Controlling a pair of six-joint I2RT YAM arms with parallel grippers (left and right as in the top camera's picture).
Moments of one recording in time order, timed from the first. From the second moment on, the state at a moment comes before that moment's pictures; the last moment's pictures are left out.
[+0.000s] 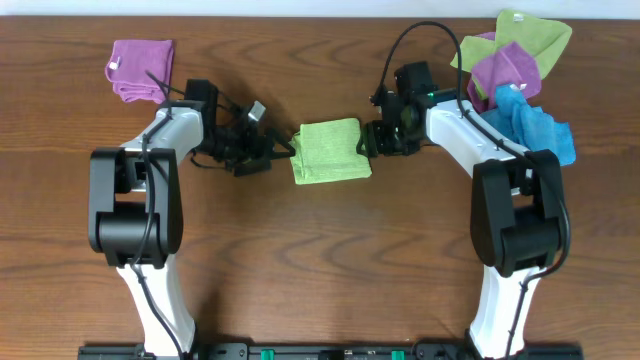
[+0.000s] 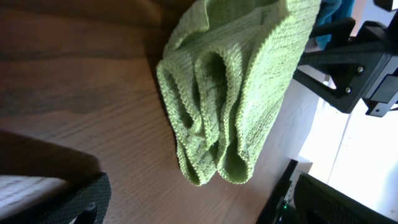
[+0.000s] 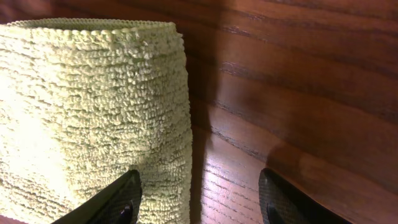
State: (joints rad) left arm -0.04 2.13 1.37 -0.75 0.95 -0.03; right arm 0.24 2.13 1.48 -0.68 -0.38 0.10
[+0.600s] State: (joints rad) left arm -0.18 2.13 1.36 -0.67 0.88 -0.05; right arm 0.26 2.15 1.48 -0.62 -0.45 0.13
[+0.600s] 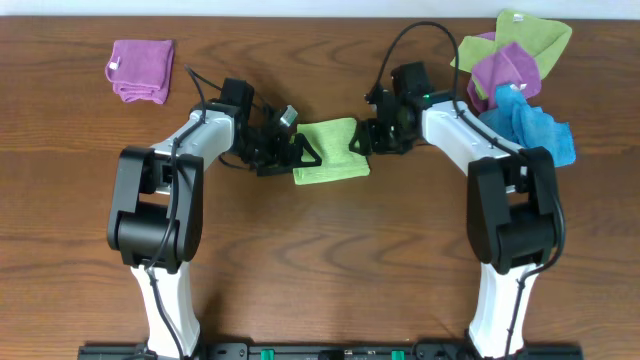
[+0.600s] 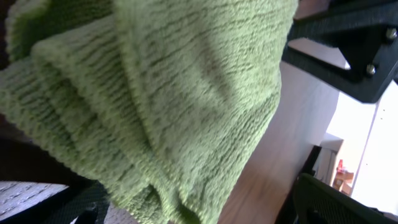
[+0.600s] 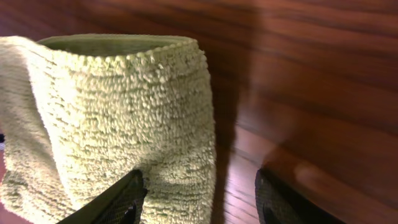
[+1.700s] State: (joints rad) left arm -0.20 2.10 1.31 -0.54 0.80 -0.27; right arm 0.31 2.17 1.48 -0.59 -0.58 0.15
